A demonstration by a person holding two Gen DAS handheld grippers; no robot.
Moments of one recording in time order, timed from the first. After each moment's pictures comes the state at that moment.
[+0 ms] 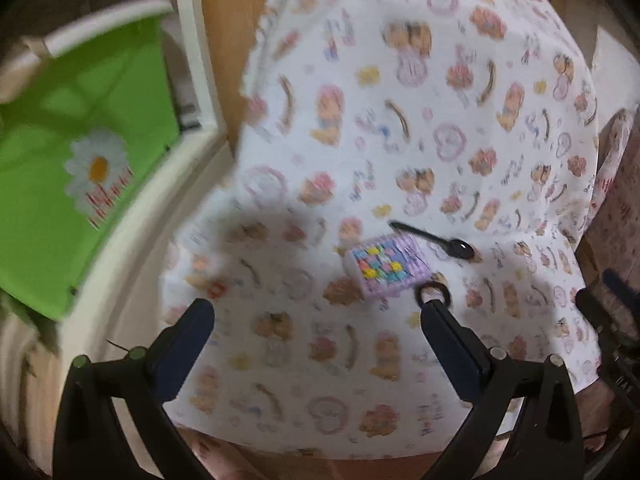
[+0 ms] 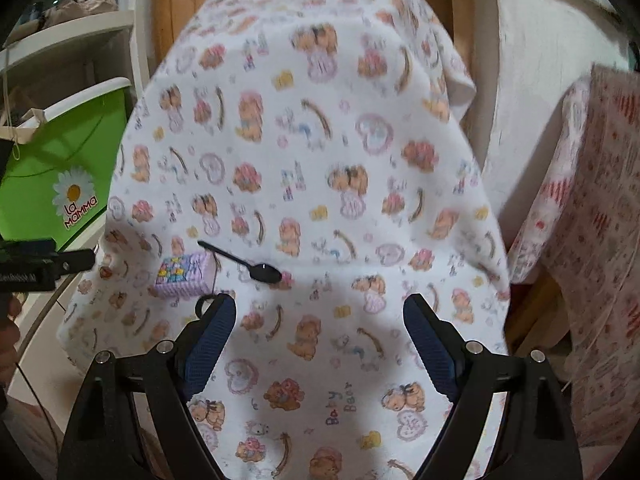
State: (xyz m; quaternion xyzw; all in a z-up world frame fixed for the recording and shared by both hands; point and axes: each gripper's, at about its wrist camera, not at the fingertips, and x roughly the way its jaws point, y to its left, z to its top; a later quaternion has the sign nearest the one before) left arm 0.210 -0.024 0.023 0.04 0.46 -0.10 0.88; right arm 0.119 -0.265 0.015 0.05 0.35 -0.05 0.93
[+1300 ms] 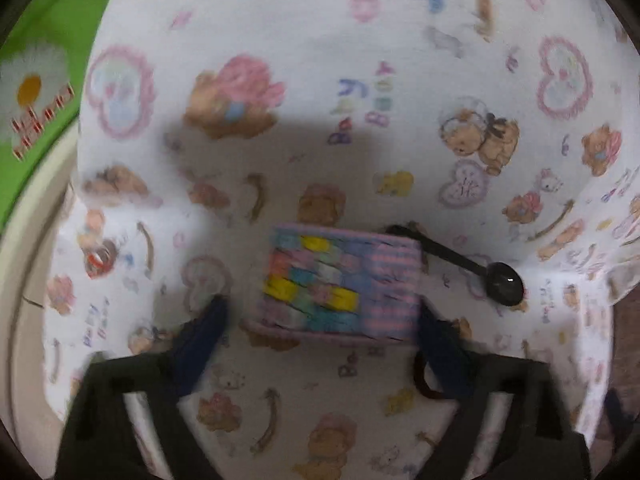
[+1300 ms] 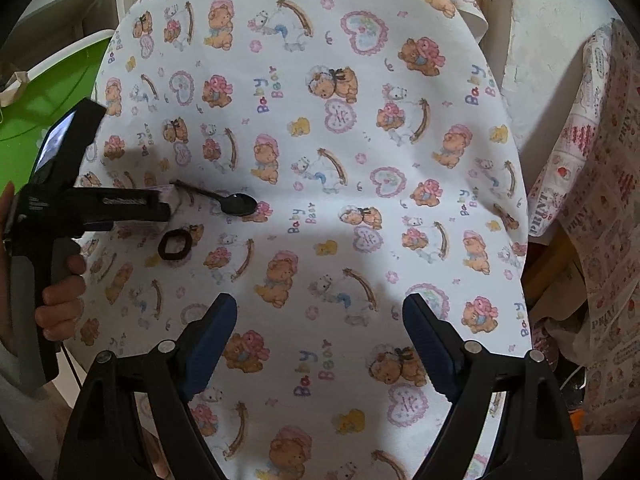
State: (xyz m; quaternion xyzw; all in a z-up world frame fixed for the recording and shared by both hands) left arm 0.295 -0.072 -0.061 -0.02 0.53 -0.04 0.85; right arm 0.132 -0.285 -0.034 0.04 0.43 -0.05 0.90
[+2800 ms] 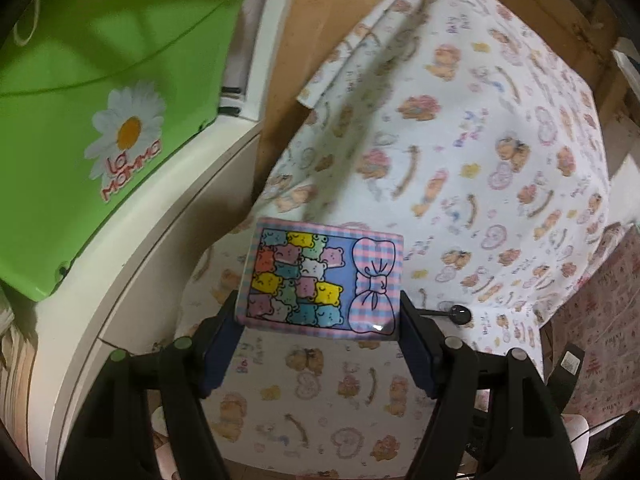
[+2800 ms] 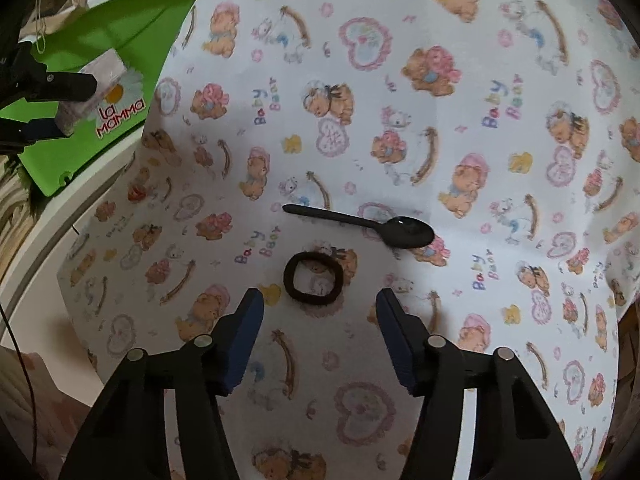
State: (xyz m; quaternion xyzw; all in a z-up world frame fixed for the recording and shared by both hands) left arm 0.247 0.076 0.043 -0.10 0.45 -0.10 0.88; right arm 0.201 -0.175 -0.060 -0.02 0.44 0.07 0.89
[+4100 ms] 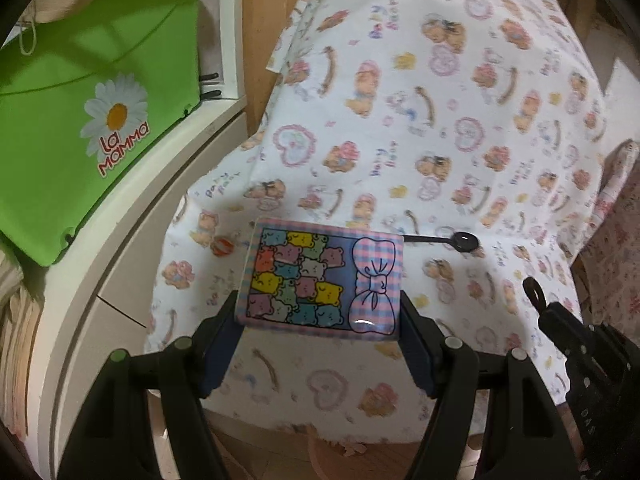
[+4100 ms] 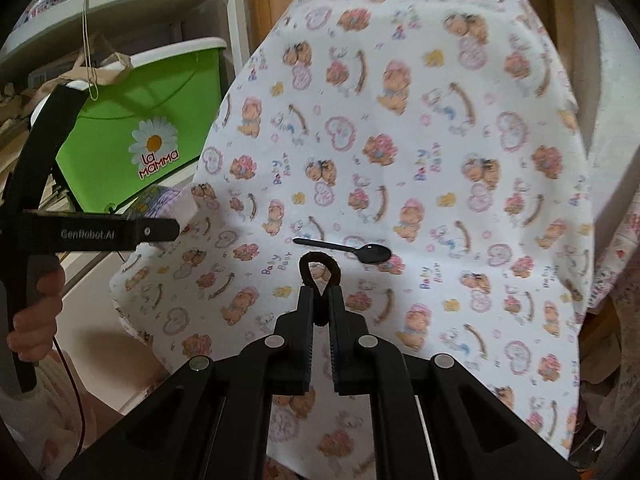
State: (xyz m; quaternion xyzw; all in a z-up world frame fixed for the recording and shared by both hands) left arm 0.183 0.004 0.020 0.00 0.45 -0.08 0.89; right arm 0.118 -0.207 0.008 0.00 0.36 0.09 0.93
